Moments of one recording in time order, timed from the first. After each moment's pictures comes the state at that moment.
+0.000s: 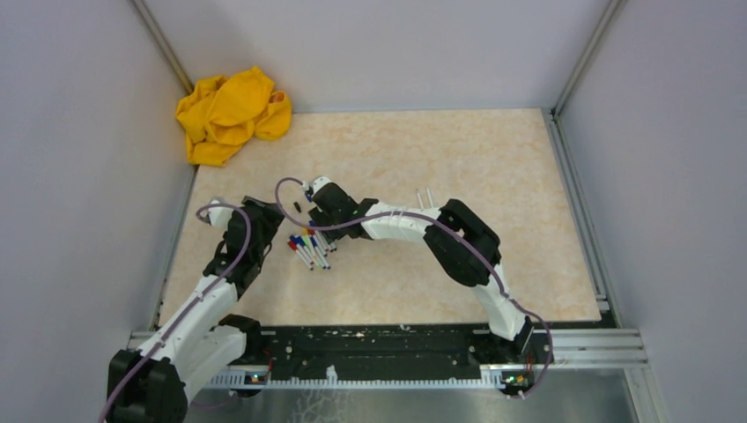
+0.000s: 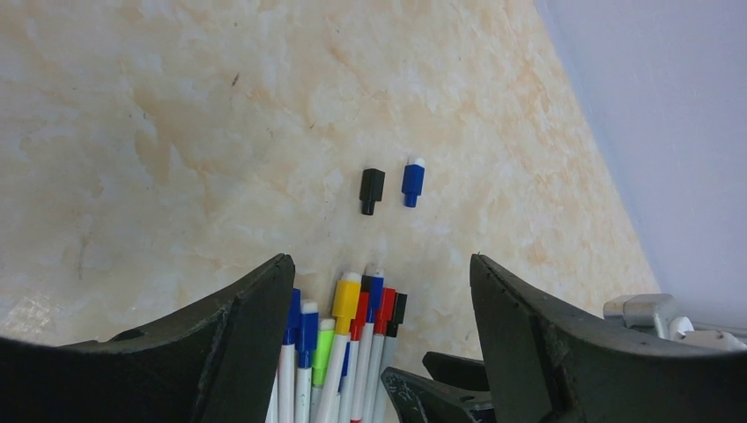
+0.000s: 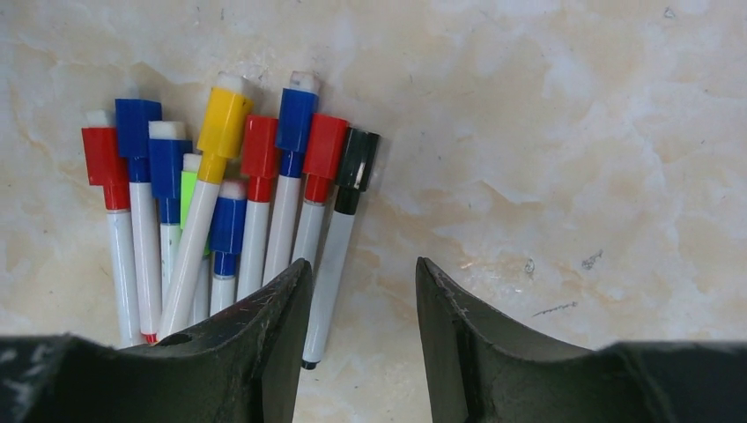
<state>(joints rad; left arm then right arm) -0.28 0.87 0.42 -0.03 -0.46 -1.07 0.98 2.13 1.53 -0.23 0.14 0.21</state>
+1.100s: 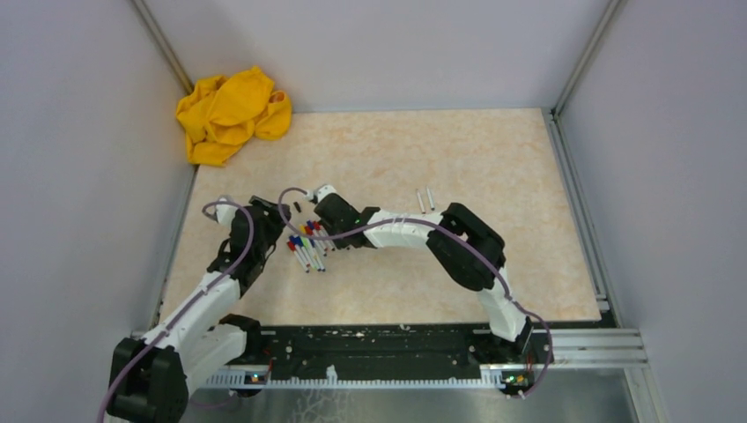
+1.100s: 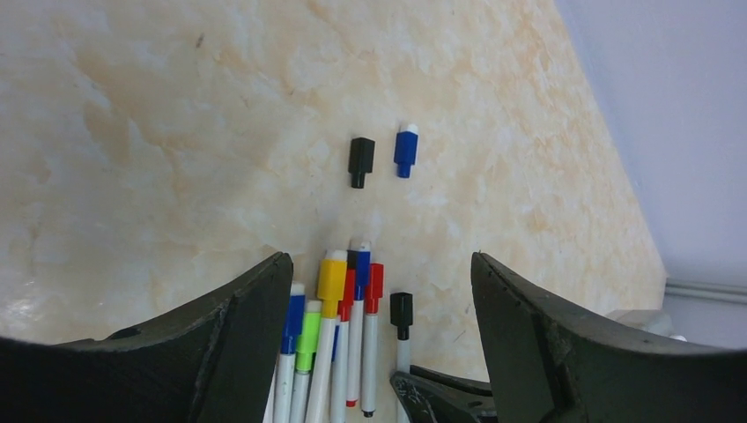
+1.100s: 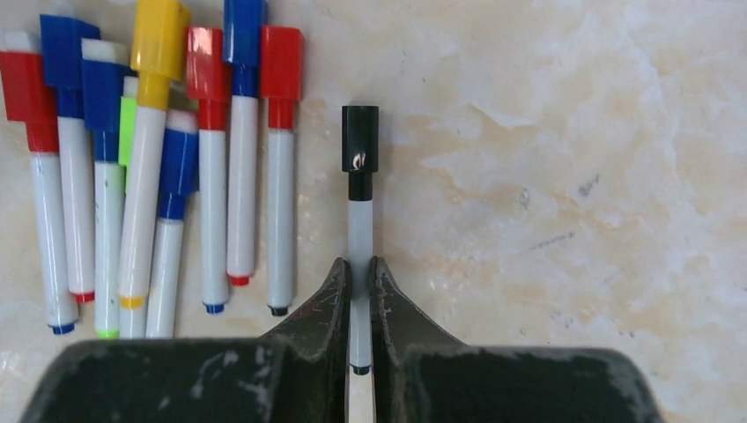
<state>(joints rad) -0.28 0.90 0.40 0.02 -0.40 -1.06 1.02 2.10 1.46 -0.23 0.24 0.24</state>
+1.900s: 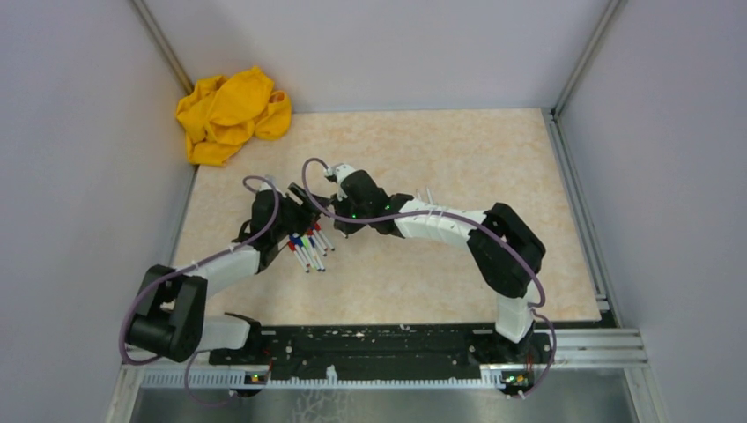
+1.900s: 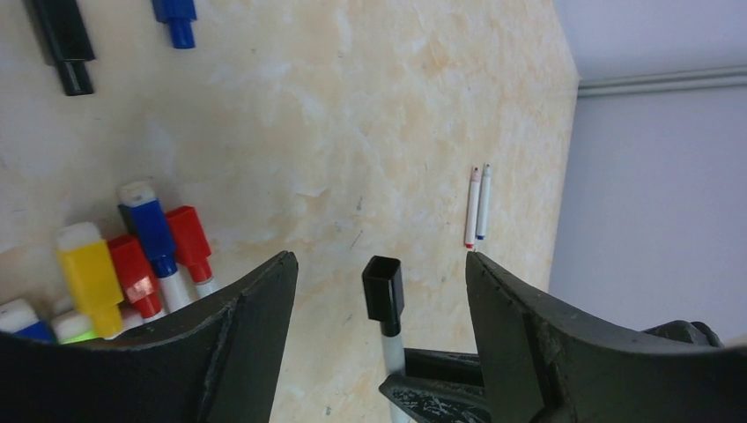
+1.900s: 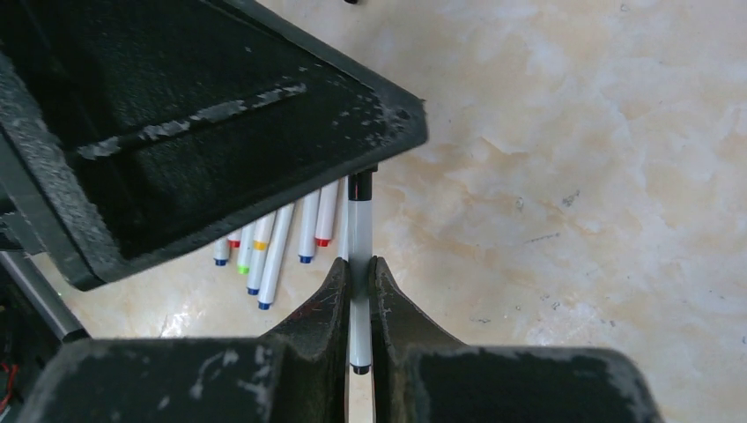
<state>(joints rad) -0.32 1.30 0.47 0.39 0.08 -1.06 0.91 1.85 1.30 -0.12 -0.05 0.29</state>
